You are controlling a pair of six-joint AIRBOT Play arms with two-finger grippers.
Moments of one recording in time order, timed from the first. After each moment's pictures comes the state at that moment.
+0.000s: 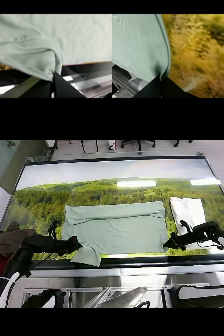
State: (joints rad) left arm -0.04 -0.94 0.56 -2.25 1.06 1.56; right arm -0.48 -1.56 0.80 2.23 -1.35 -2.06
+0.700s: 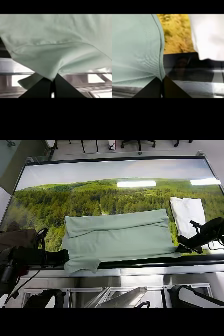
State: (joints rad) left arm -0.04 -0.69 0.58 -1.90 1.35 1.36; right arm -0.45 -1.29 0.80 1.88 -1.43 -1.74
